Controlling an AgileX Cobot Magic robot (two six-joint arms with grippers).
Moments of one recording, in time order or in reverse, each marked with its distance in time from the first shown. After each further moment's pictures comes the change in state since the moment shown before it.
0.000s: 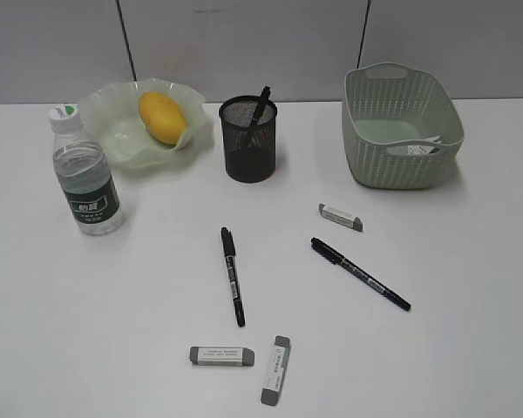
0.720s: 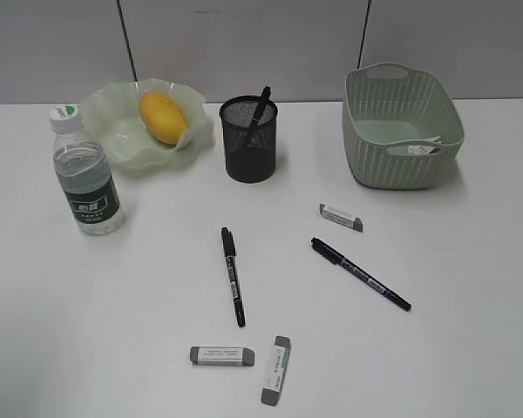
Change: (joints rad) left arm -0.063 0.697 -0.261 -0.052 -0.106 -0.035; right arm 0.000 -0.248 0.029 0.009 0.054 0.000
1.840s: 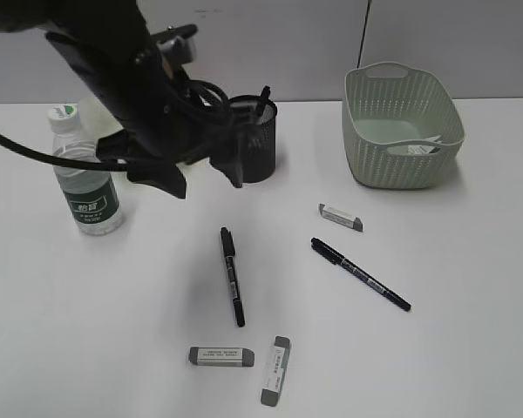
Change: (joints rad) left arm -0.544 1.099 -0.588 0.003 -0.138 -0.610; right arm 0.000 0.000 0.000 -0.001 0.000 0.000
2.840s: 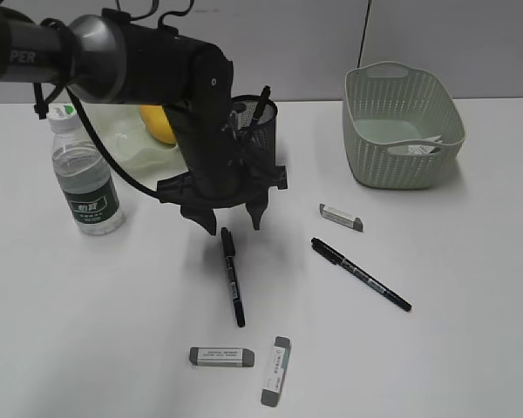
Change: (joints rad) left arm -0.002 0.387 -0.262 0.046 0.066 -0.061; right arm 0.000 0.000 0.000 -0.001 0.000 0.020
